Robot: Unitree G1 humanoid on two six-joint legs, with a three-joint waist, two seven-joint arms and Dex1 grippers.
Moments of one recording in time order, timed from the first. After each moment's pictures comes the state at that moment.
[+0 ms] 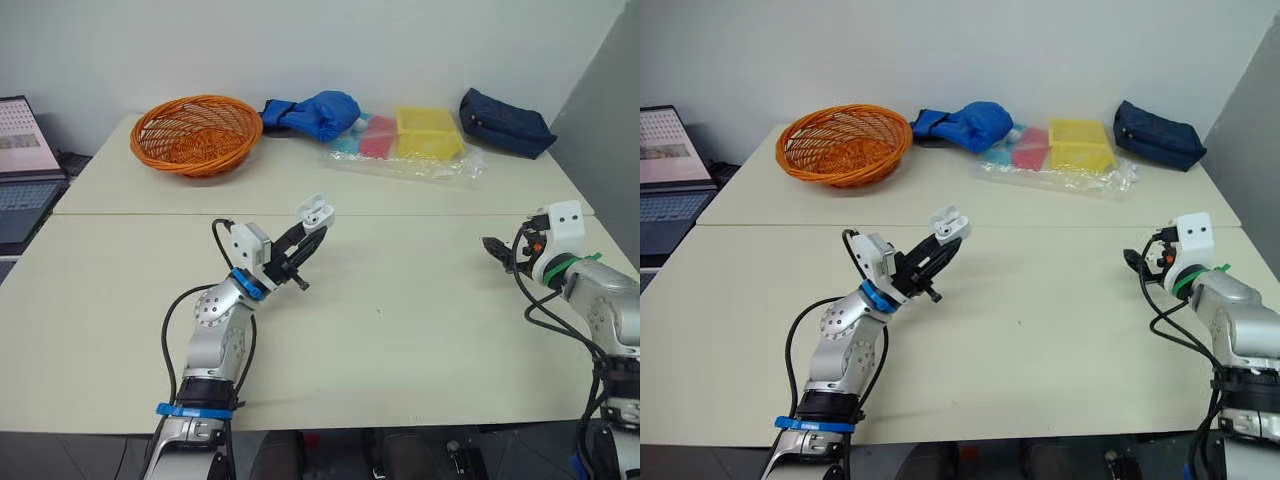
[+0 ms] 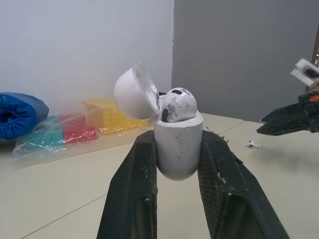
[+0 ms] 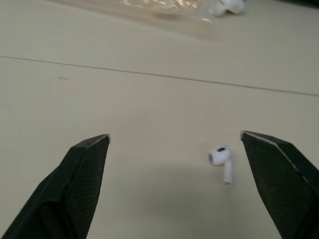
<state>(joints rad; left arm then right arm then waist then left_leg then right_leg) -0.38 0.21 0.05 0.18 -0.39 -0.17 -0.82 -0.47 -0.66 -0.20 0.23 0.30 0.62 0.42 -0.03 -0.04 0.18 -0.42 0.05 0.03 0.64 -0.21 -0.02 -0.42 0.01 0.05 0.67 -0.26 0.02</state>
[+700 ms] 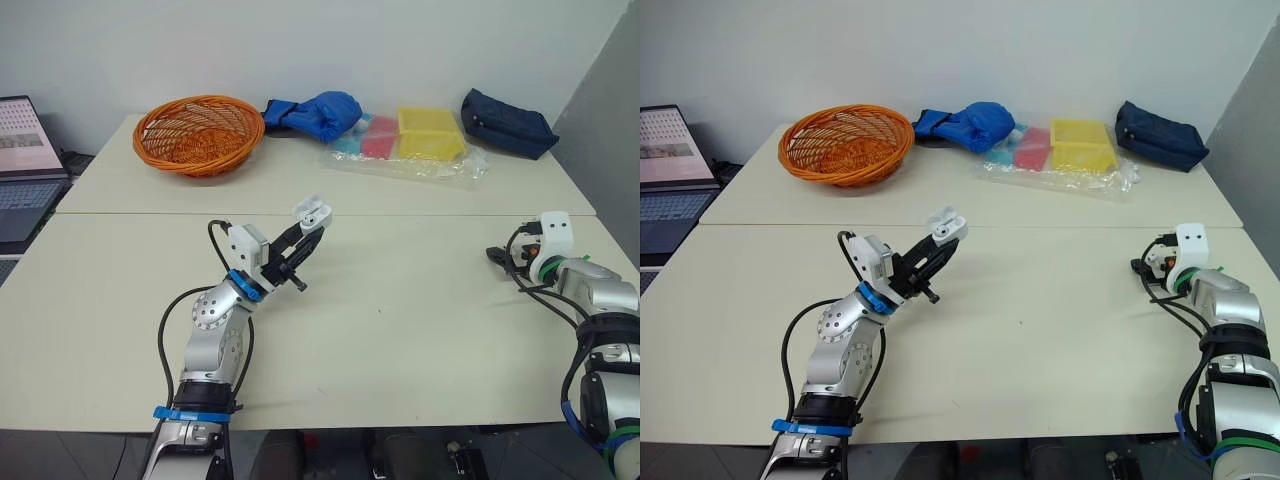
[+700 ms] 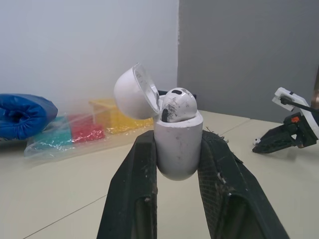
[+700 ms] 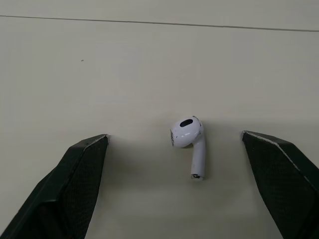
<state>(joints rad) -0.35 0.22 0.05 0.14 -0.38 -0.16 -0.79 -0.70 -0.66 -0.16 0.81 0.20 0.41 0.52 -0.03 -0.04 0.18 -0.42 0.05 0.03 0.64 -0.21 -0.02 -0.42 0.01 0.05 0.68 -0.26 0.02</state>
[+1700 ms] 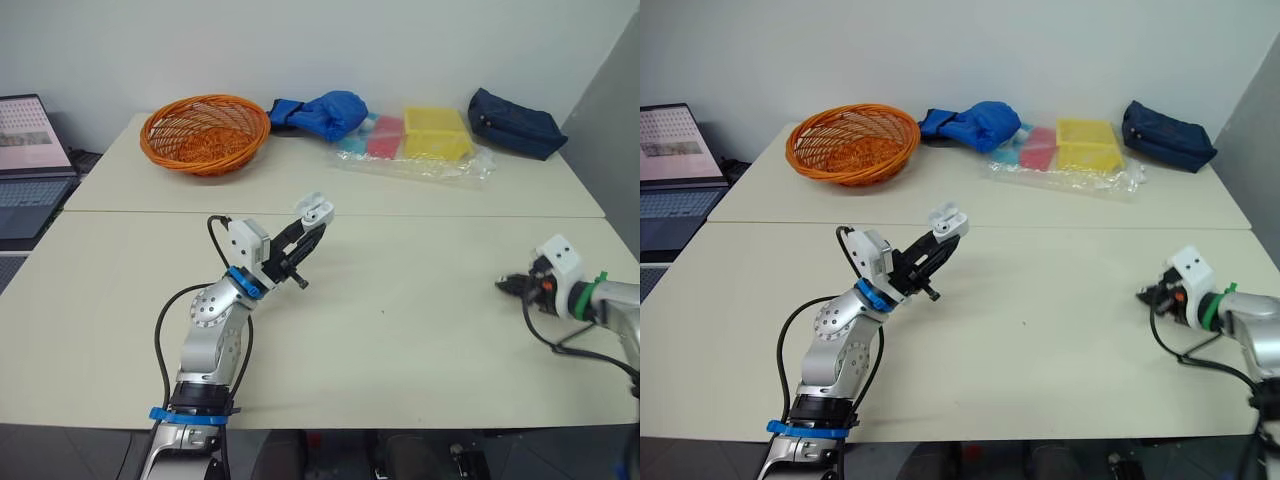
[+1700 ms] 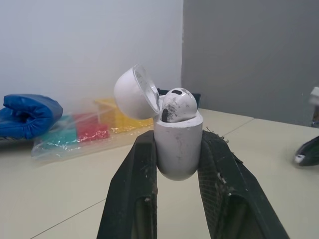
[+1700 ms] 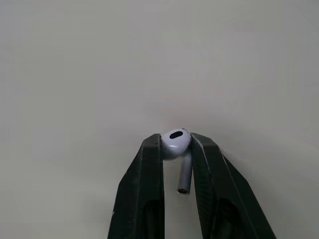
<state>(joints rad) -0.33 0.23 0.03 0.07 -0.38 -0.09 -0.76 -0.17 -1.04 -0.09 0.03 0.27 0.54 1.07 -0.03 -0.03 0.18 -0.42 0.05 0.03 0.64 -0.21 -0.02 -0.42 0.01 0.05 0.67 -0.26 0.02</state>
